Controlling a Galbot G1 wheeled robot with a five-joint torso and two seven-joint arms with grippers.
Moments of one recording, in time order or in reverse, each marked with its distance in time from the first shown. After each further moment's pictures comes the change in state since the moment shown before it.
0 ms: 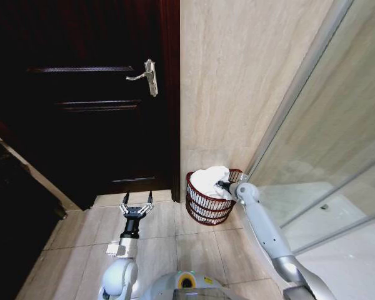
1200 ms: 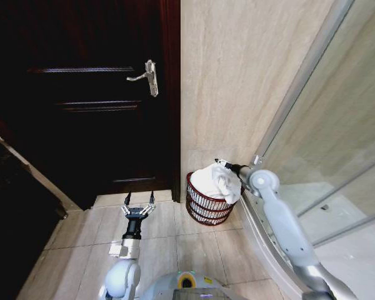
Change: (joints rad) left arm 0.009 -0.035 0.009 -0.021 0.037 0.017 -0.017; right arm 0.044 -0.095 -0.022 0.243 0.122 -0.001 0.121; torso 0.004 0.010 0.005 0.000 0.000
